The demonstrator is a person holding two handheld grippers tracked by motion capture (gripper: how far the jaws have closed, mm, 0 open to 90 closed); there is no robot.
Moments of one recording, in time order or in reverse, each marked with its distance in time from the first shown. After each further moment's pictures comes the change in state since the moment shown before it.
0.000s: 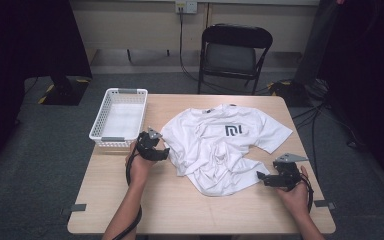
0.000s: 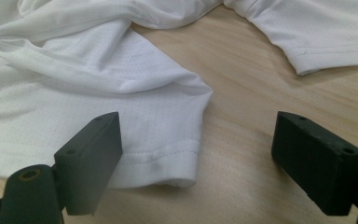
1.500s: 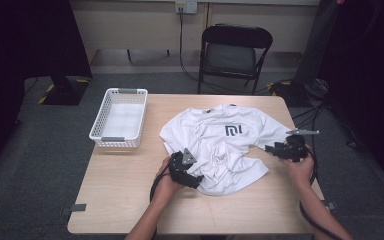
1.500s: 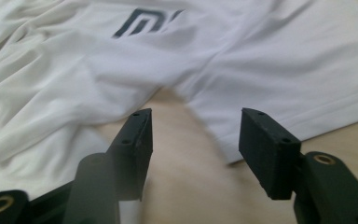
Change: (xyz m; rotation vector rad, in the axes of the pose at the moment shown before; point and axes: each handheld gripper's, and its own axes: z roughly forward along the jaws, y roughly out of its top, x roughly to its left) left arm -0.108 -0.013 0.010 -0.027 -0.273 0.275; right arm -0.053 0.053 0.010 -0.031 0.048 0.178
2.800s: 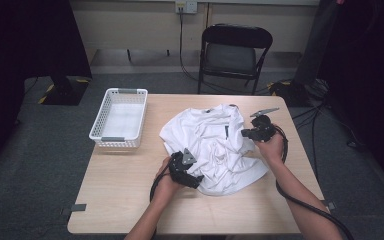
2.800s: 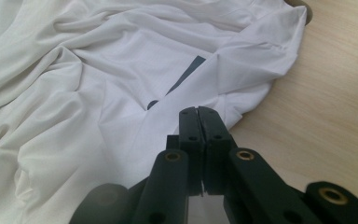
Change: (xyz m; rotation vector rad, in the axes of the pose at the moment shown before) left arm 0.000 0.000 0.000 0.000 0.000 0.000; right arm 0.057 0.080 0.060 0.119 0.042 -0.216
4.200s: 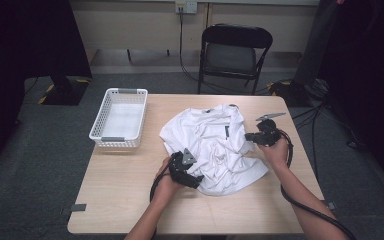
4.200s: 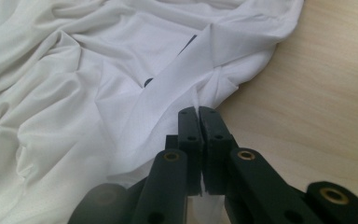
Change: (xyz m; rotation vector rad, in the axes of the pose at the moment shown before) left arm 0.000 0.000 0.000 -0.001 0.001 0.000; right arm -0.007 -0.020 -0.004 -0.004 0.025 0.041
